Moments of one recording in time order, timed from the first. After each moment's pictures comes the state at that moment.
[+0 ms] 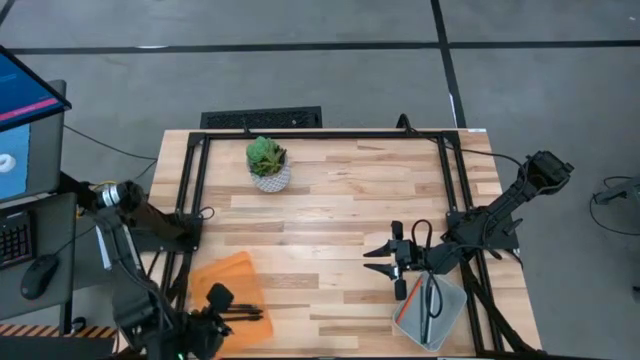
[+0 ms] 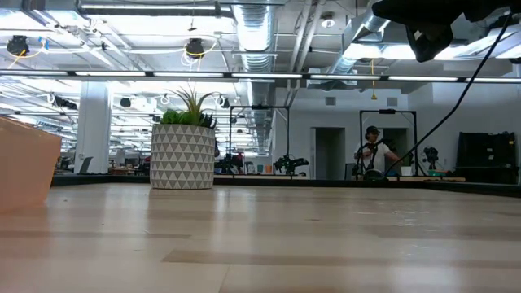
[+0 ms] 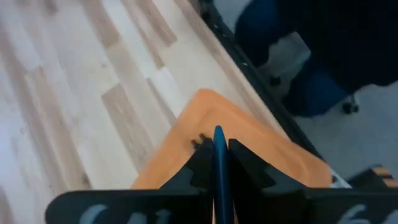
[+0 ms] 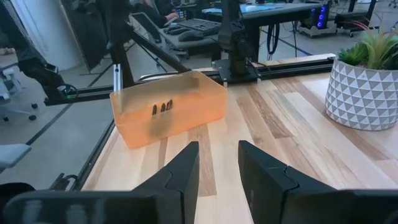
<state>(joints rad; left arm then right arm) -1.09 1.61 1.55 -1.12 -0.42 -0.42 0.66 1.26 0.51 0.52 0.63 0.22</state>
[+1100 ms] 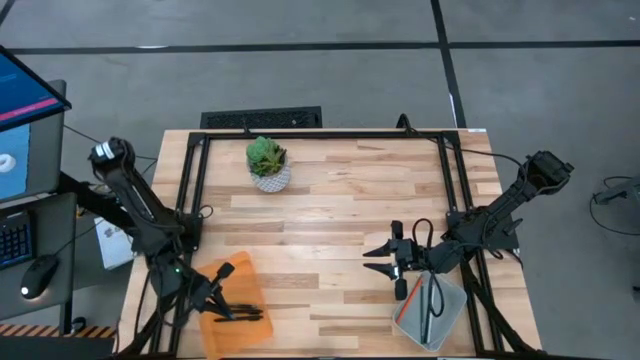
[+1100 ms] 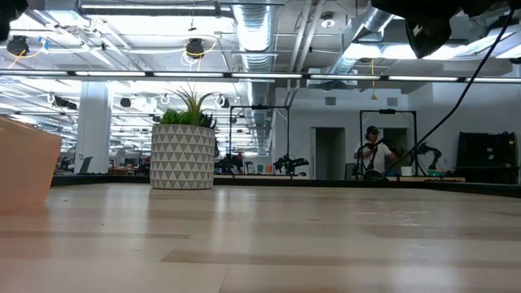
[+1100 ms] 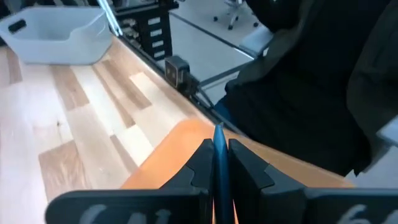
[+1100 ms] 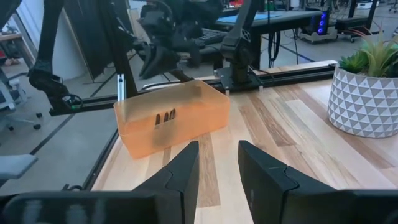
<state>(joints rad) -1.04 1.01 0.36 0.26 -0.36 -0.17 0.66 1.26 0.51 0.56 0.63 0.21</state>
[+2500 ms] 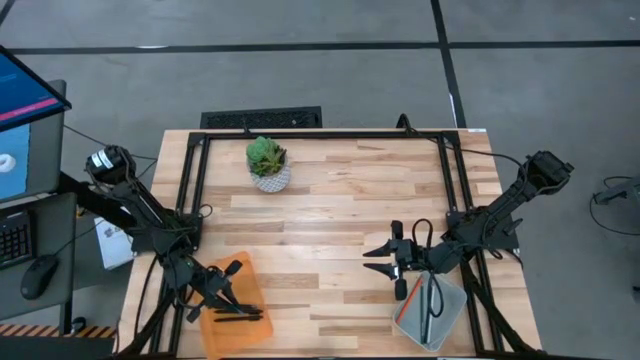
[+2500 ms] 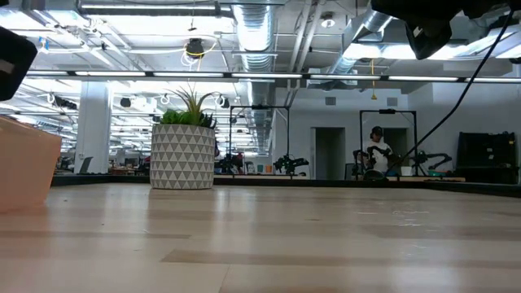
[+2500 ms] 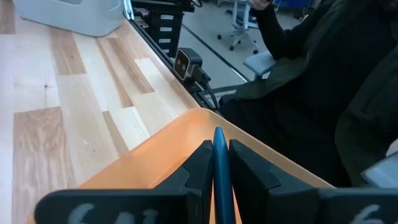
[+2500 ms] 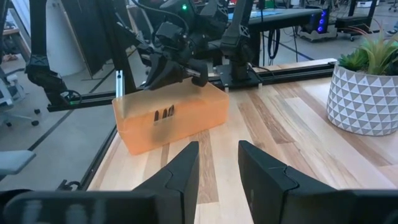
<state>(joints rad) -0.96 1.15 0.21 0.65 -0.29 -0.35 0.66 1.26 0.51 0.55 0.63 0.21</state>
